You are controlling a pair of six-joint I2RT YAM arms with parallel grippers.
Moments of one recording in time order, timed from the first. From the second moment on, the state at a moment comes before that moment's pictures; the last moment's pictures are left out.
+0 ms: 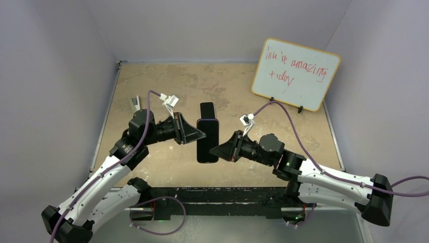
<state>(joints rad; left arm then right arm) -0.56 0.79 0.75 -0.15 0.59 -0.78 1.07 0.84 0.56 0.18 -0.09 0.94</state>
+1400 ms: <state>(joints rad) -0.08 1.54 0.74 -0.11 0.58 -0.68 1.06 0.76 0.58 -0.13 0.14 0.96</state>
